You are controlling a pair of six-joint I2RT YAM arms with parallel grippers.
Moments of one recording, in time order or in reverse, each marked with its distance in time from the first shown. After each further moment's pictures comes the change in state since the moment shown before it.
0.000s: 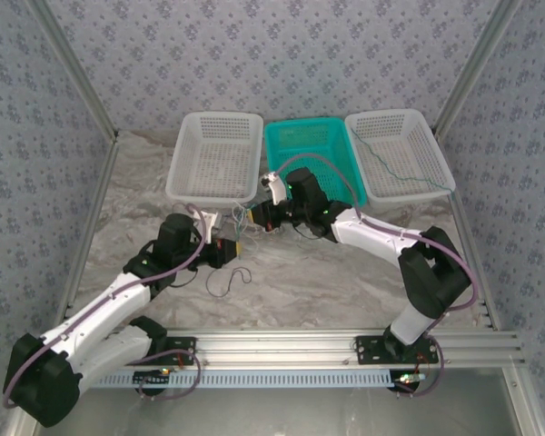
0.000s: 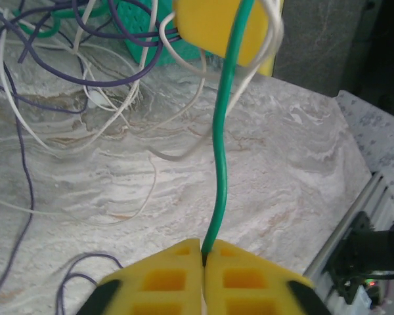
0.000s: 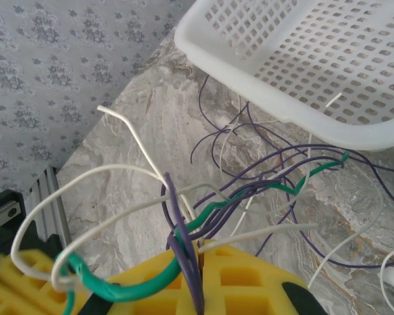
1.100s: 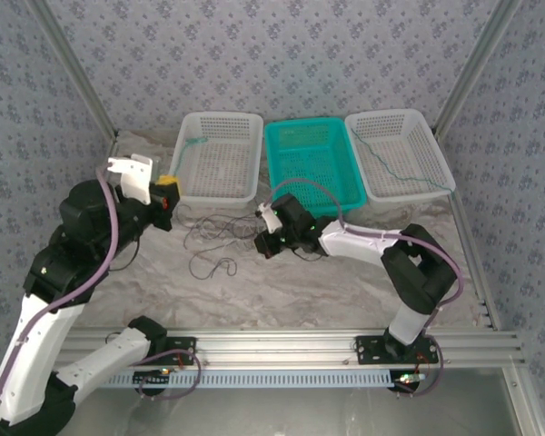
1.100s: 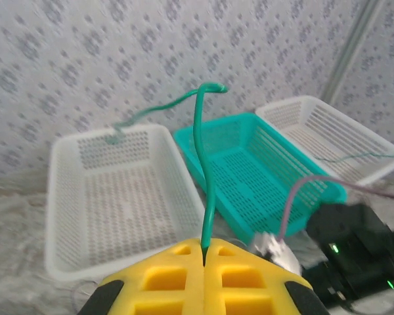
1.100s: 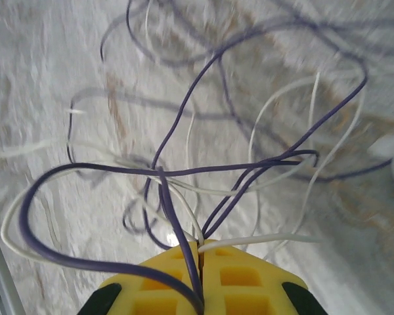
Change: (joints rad) left arm 0.002 -0.089 0.835 -0.590 -0.517 0.390; right arm 0.110 0.069 -0.101 -0.139 0.158 -0.074
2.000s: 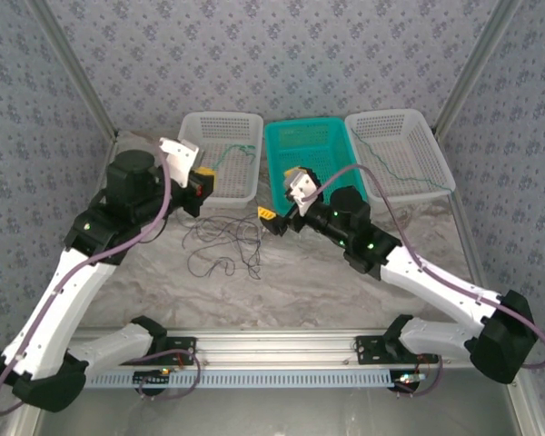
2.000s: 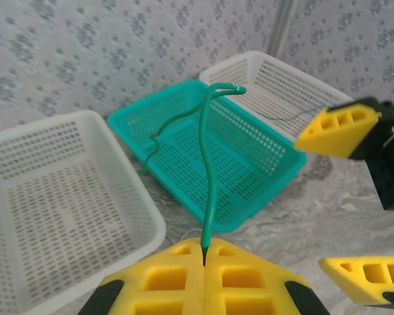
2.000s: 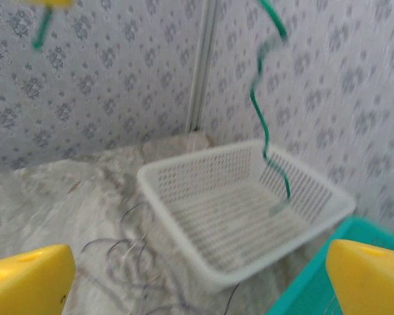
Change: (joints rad) left arm 0.007 0.207 0.001 0.083 0.258 0.082; right arm -0.019 -0.549 -0.108 0.342 0.224 -0.533
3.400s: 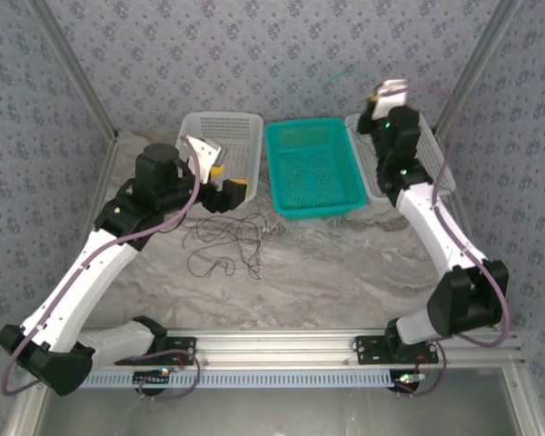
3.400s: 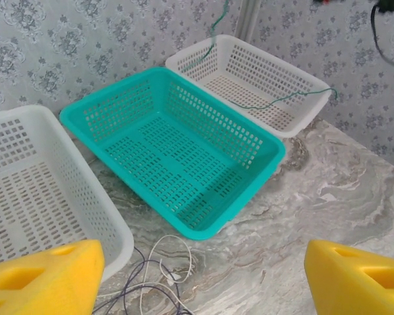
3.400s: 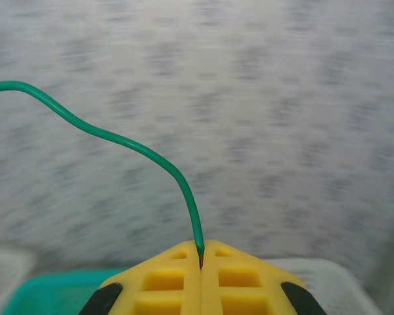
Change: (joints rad) left arm -0.007 0.090 -0.073 0.137 0.089 0.003; right arm -0.599 0.311 0.454 -0.075 0.364 0.192
